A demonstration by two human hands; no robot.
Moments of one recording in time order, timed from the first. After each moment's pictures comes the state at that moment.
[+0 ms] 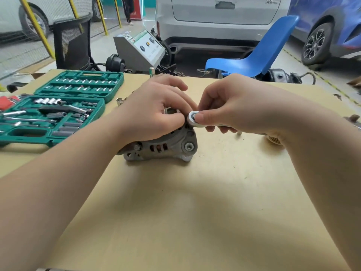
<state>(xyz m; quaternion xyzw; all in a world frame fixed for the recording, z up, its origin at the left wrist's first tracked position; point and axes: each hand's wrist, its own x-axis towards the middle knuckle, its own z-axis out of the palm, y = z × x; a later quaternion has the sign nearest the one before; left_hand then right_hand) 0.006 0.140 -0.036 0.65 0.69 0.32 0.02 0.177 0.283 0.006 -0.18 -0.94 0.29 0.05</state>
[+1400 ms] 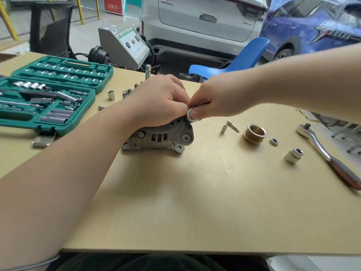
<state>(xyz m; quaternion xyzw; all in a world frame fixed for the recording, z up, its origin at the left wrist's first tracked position) 0.006 0.145 -0.036 0.63 0.70 0.33 0.04 0.144 0.263 0.044 -0.12 -0.97 -0.08 -0.17</state>
